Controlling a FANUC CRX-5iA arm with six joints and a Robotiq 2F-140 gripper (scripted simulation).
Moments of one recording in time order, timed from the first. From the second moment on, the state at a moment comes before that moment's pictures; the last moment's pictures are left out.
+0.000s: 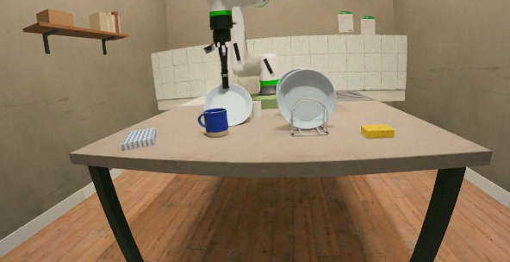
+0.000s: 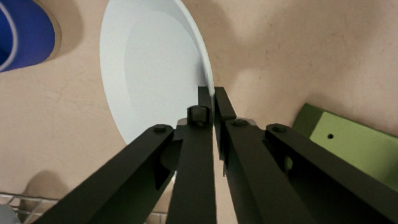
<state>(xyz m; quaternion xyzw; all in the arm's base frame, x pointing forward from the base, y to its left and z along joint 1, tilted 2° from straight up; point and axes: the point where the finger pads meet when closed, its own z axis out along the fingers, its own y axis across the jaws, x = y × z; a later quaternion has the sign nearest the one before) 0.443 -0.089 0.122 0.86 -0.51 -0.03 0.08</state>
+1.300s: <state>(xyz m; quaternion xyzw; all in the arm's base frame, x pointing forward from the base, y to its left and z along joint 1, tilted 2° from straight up) 0.443 -0.088 0.148 0.86 -0.51 -0.03 0.08</state>
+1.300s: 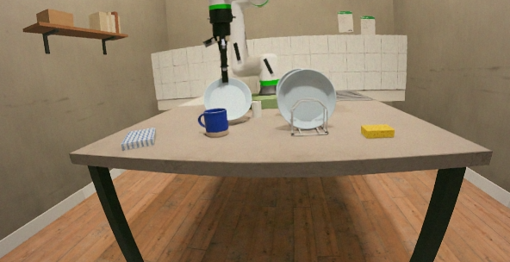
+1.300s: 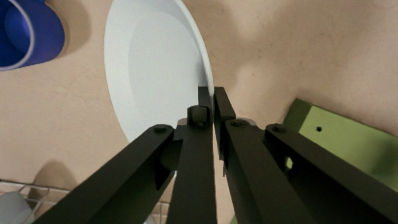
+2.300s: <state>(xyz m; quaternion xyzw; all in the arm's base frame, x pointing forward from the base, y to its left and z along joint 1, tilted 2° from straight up) 0.444 -0.085 0.225 0.86 -0.51 -0.03 0.08</state>
